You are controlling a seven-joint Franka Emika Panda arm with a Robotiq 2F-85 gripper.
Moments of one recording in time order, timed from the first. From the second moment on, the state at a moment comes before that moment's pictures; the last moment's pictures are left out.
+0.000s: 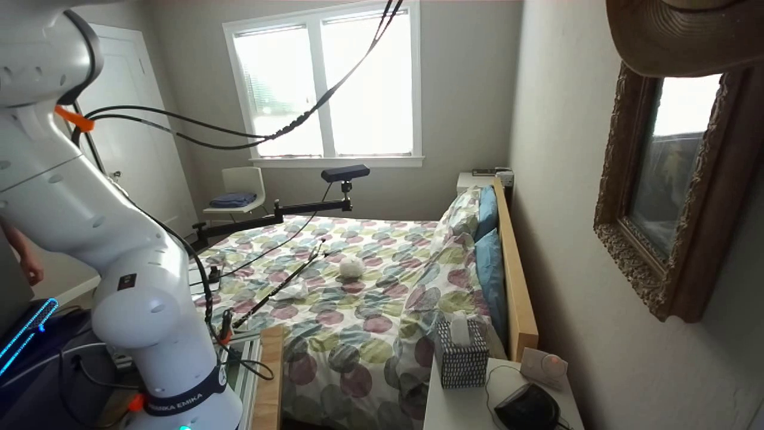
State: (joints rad) arm 0.26 -0.36 -0.46 -1.85 0.11 2.84 -0.19
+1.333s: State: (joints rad) arm 0.11 -0.34 -0.29 -1.83 0.11 2.78 -0.22
